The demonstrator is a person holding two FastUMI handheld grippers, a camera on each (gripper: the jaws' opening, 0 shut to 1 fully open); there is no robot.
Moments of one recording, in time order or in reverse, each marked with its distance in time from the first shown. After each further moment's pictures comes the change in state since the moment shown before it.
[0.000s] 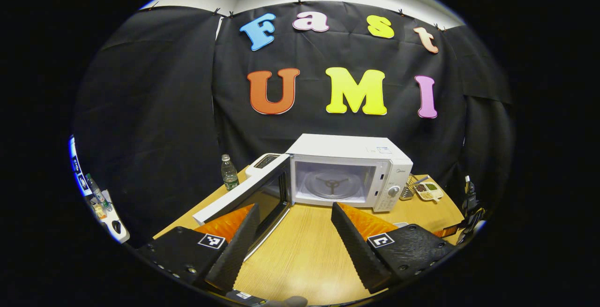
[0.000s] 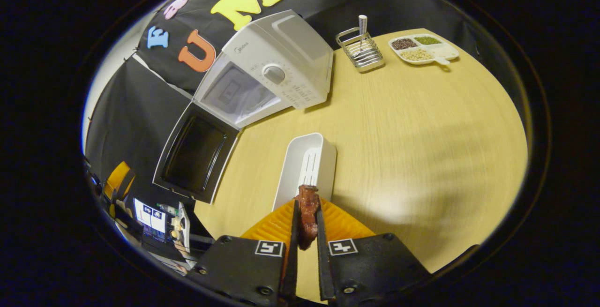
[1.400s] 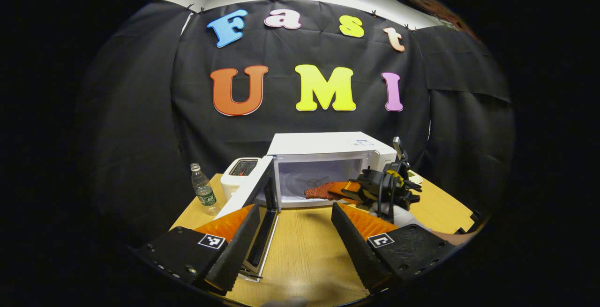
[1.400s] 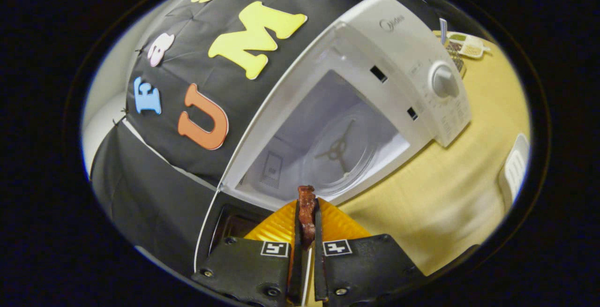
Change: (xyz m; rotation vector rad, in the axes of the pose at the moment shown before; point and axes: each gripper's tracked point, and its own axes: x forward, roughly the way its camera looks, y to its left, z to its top) left arm 0.048 0.045 -0.019 0.069 -0.022 -0.291; right arm 0.221 0.231 0.159 0.359 -0.558 0.061
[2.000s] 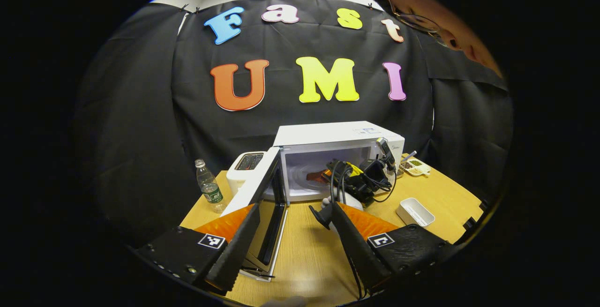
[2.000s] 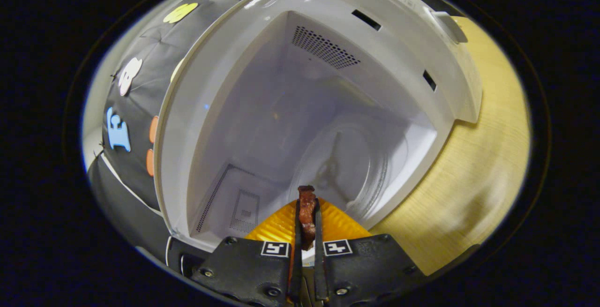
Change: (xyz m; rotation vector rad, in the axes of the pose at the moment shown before) left arm 0.008 0.010 -0.015 0.046 0.029 0.021; right arm 0.103 -0.018 0.029 0.110 -0.262 -0.125
